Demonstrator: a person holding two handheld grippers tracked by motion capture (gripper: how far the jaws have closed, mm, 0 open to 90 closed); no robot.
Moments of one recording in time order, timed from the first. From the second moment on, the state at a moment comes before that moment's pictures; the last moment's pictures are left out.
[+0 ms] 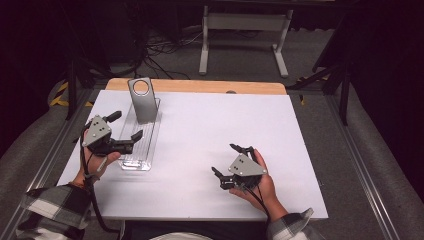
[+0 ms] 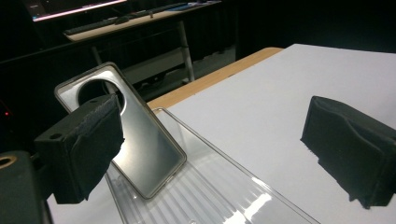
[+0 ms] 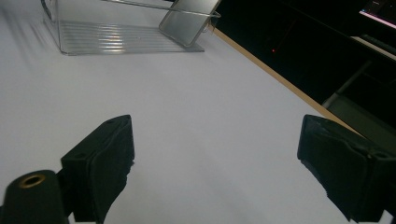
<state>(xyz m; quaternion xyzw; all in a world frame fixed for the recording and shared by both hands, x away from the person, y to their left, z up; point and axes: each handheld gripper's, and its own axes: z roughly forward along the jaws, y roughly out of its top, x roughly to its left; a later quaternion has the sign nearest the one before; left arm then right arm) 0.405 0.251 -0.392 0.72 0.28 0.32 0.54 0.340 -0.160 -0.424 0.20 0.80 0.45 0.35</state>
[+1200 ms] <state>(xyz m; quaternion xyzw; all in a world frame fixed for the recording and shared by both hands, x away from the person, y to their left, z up) 0.361 0.232 -0.406 0.75 0.24 0.29 0.55 0.323 -0.165 -0.420 0.21 0.80 0.45 0.34</state>
